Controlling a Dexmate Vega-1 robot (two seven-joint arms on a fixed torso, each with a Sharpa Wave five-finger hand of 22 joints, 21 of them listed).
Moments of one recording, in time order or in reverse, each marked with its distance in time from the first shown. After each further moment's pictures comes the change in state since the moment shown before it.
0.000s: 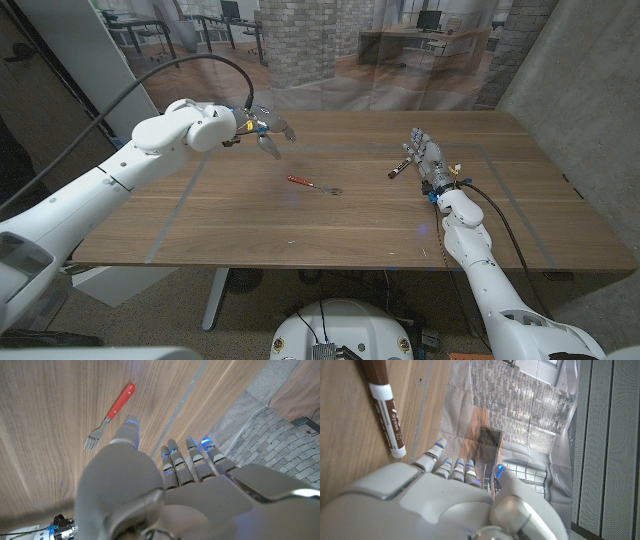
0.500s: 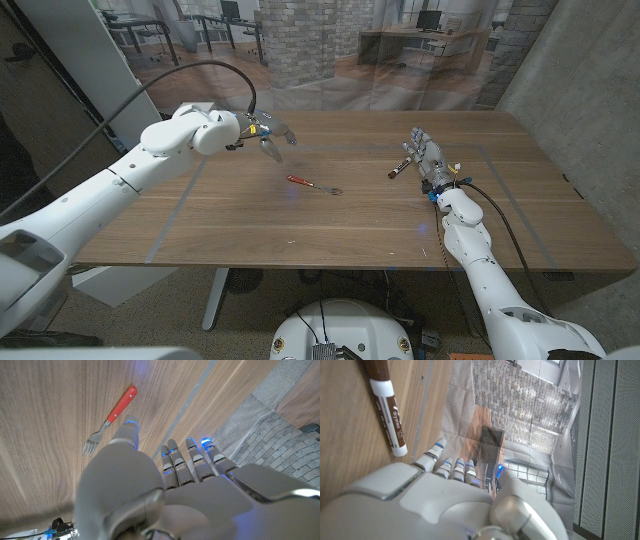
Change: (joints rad) left arm -0.031 -0.030 0.043 0.066 0.005 -0.011 0.030; left_hand 0.000 0.000 -0.016 0.000 0.000 0.003 0.003 0.000 0.000 0.000 0.000 0.000 0.009 0.000 0.000 0.000 0.005 0.000 0.000 -0.004 0.000; right arm 0.017 -0.003 -0.001 0.023 -0.005 -0.001 -0.004; right_hand 0.000 0.000 0.000 0.000 0.000 0.000 0.000 0.000 0.000 0.002 0.002 0.000 0.000 0.000 0.000 0.000 0.000 0.000 0.000 0.000 0.000
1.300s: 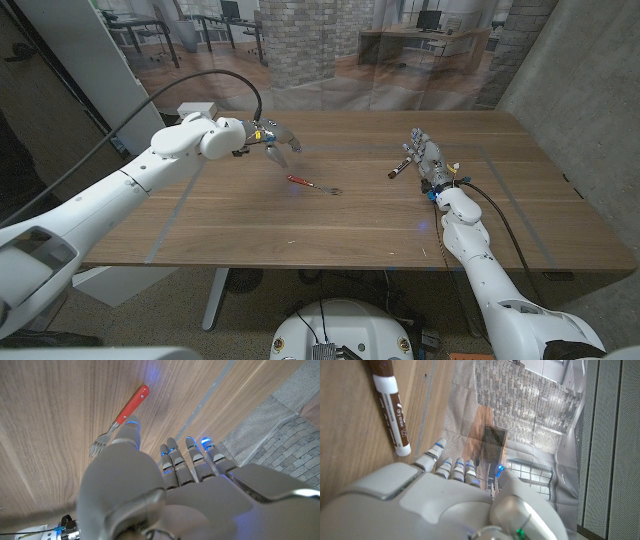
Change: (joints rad) left arm -0.024 -0.023 0.050 0.067 -0.026 -0.033 0.030; left_hand 0.008 0.019 -0.018 -0.012 0.000 0.028 -0.004 0.000 0.005 0.036 -0.014 0.025 0.010 0.010 0.000 0.008 0.005 0.005 -0.006 0.000 0.000; right arm 0.031 0.000 -0.001 0.057 -0.003 0.017 0.000; right_hand 0.000 0.000 0.000 0.000 0.000 0.000 0.000 0.000 0.000 0.000 0.000 0.000 0.000 0.000 0.000 0.000 0.000 0.000 0.000 0.000 0.000
